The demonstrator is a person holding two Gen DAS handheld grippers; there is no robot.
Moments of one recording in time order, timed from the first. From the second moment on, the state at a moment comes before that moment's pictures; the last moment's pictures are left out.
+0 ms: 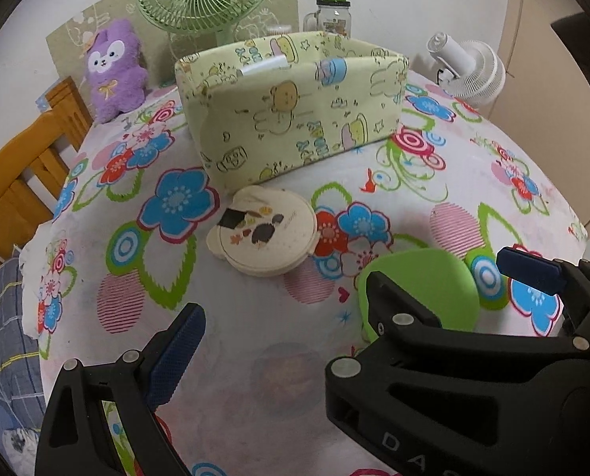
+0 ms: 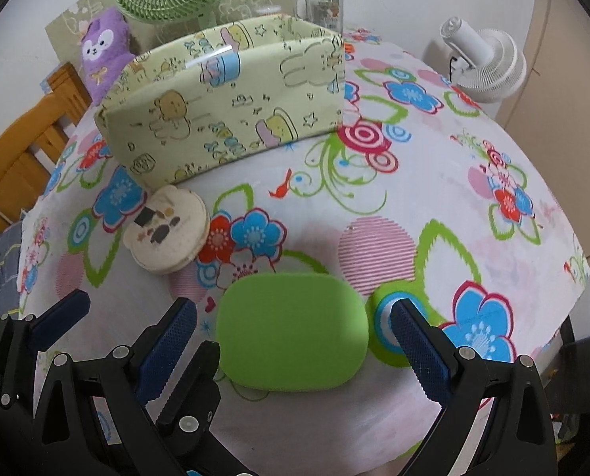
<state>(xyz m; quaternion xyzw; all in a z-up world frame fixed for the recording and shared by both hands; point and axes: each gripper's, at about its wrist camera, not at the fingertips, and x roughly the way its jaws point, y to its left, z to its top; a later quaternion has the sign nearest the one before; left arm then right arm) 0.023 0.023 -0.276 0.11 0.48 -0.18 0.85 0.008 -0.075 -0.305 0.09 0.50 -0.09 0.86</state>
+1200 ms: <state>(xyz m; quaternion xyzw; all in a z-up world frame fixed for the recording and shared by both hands) 0.030 0.028 -0.306 0.11 0.51 -0.18 0.83 0.025 -0.076 -0.340 0.06 0.53 -0.09 0.84</state>
